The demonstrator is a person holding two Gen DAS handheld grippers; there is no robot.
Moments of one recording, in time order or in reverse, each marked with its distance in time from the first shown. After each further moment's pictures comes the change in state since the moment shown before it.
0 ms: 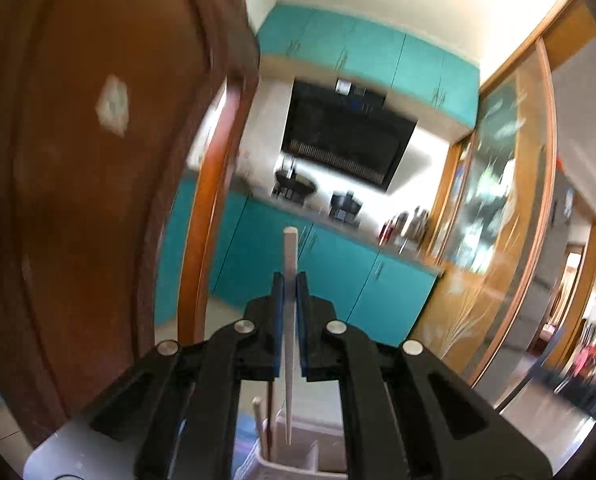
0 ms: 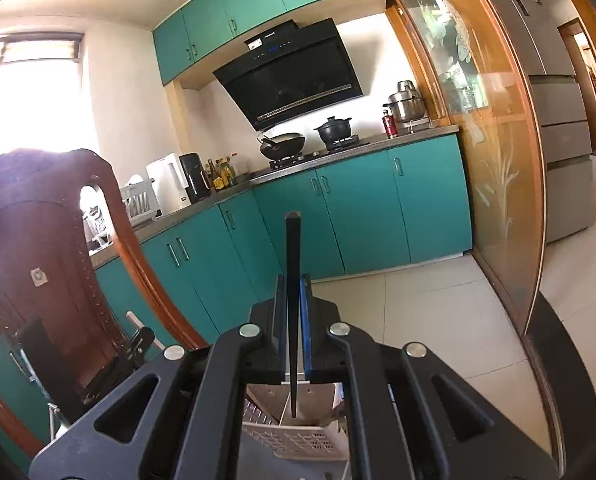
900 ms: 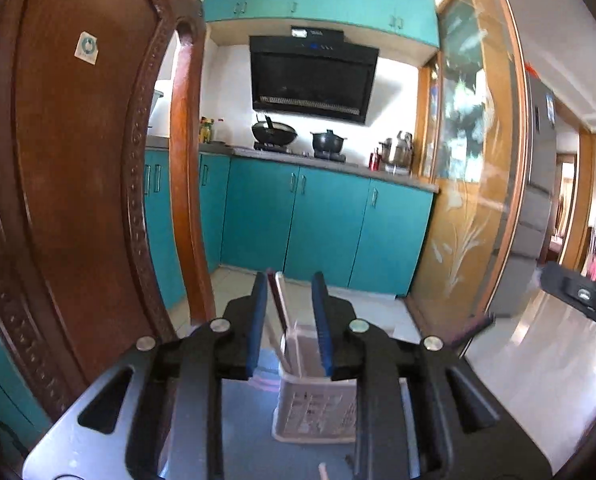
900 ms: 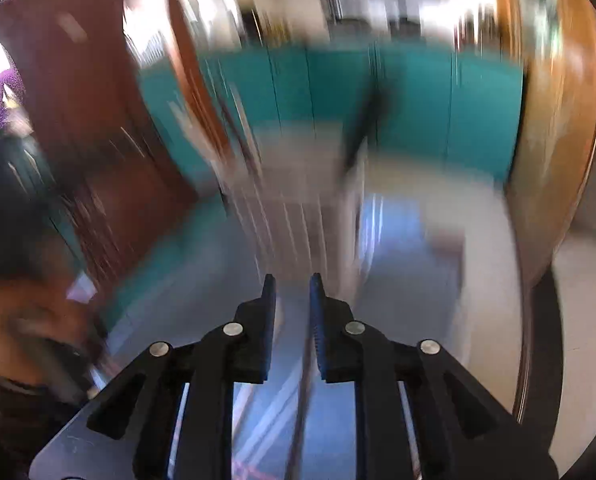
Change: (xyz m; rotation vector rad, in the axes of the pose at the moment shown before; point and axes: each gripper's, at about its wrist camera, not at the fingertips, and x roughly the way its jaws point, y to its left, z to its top) left arm -0.034 -0.005 -0.064 0.241 0.148 -0.034; right arm 0.042 -0.026 -0.189 -0.223 0.672 0.022
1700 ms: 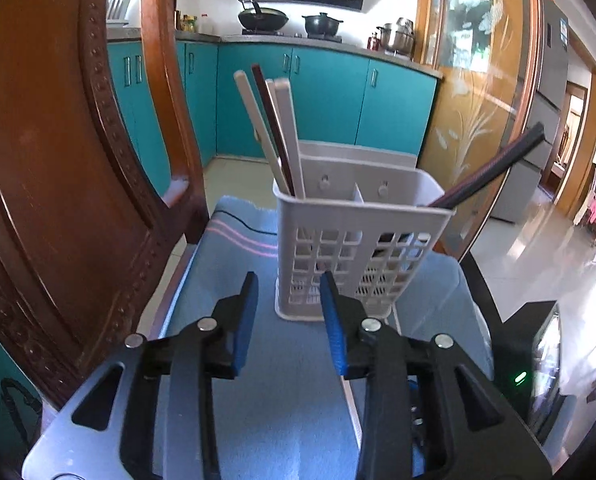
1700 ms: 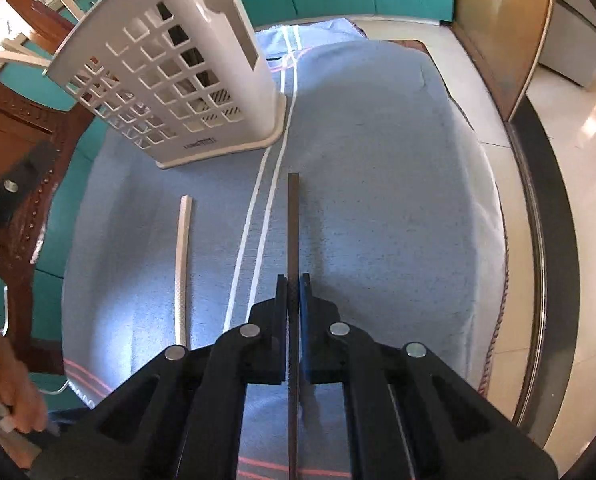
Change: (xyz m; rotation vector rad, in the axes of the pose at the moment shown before) left arm 0.037 0.006 -0.096 0.039 0.401 -0.008; right arm 0.049 -0.030 -0.041 0.298 0.234 -0.040
